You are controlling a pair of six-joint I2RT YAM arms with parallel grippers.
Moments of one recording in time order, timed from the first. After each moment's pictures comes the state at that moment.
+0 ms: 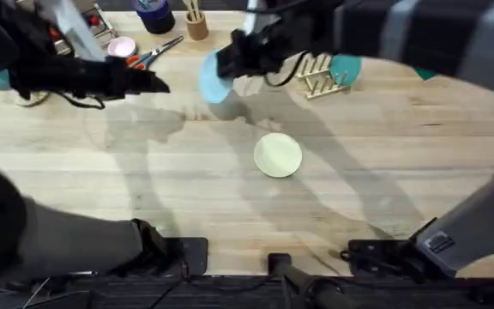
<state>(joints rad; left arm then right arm) 0.44 1.60 1.15 -0.99 0.86 0.56 0.60 1.88 1.47 -0.44 -0.38 0.46</state>
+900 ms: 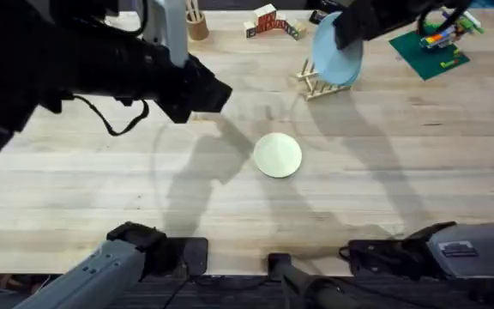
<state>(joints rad) -0.27 1.06 1.15 -1.01 0.40 0.36 0.37 1.60 1.78 -1.31 -0.03 -0.05</state>
